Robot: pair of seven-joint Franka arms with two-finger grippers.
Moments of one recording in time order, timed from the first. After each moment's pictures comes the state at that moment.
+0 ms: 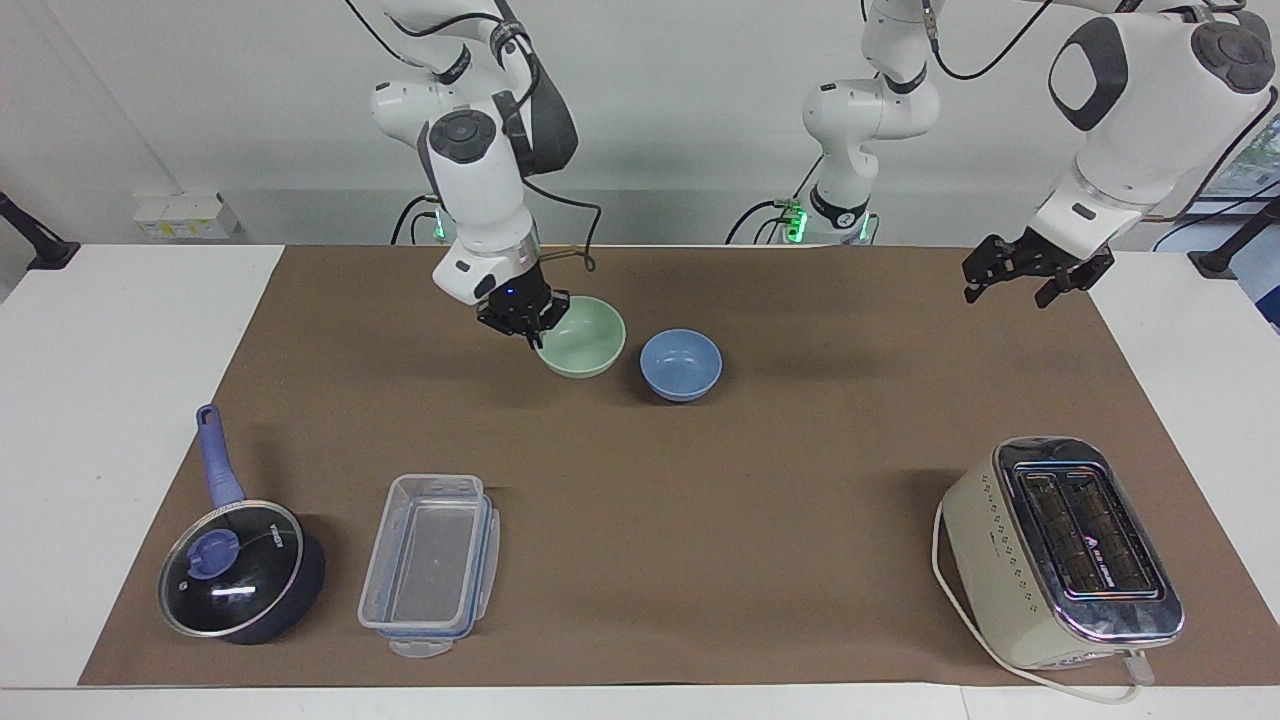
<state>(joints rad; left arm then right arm) -0.02 0.01 0.00 -1.66 -0.03 1.60 0.11 0.28 -0.01 0.11 -2.04 0.09 2.09 0.27</state>
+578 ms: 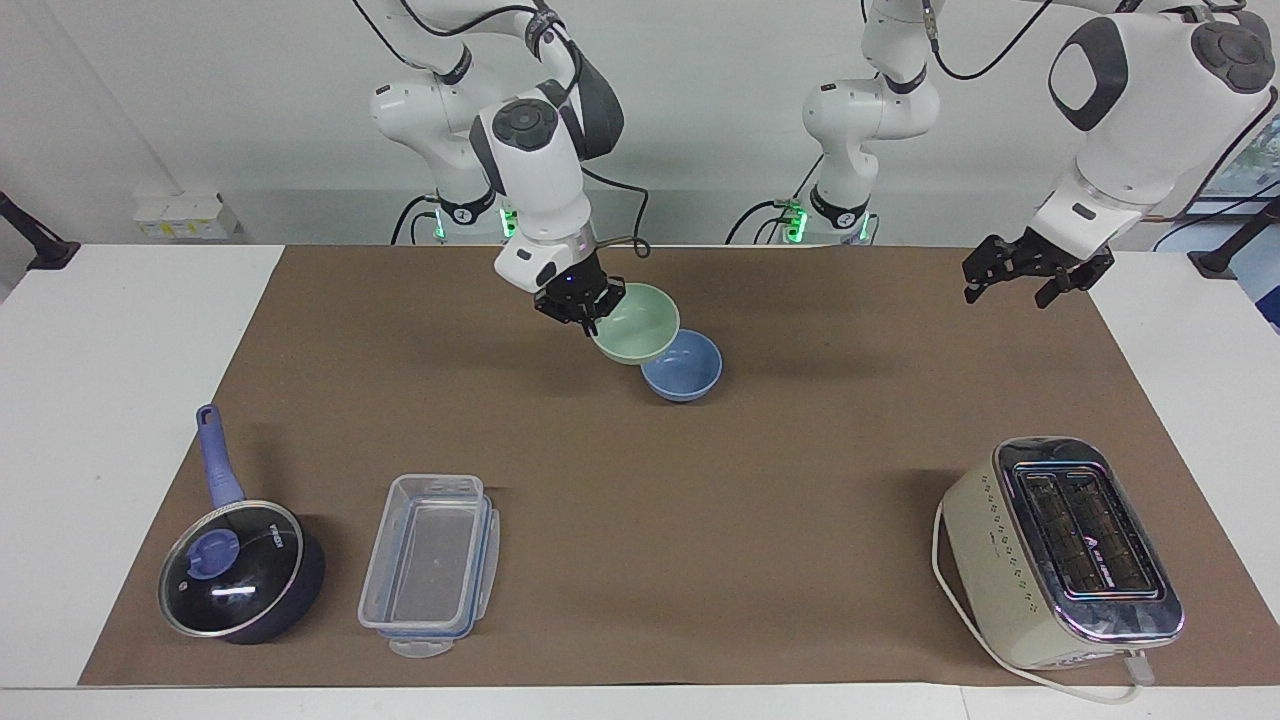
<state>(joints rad) -0.02 0.01 0.00 -1.66 -0.03 1.60 0.11 0.39 0.05 0.11 -1.99 0.14 2.12 0.38</state>
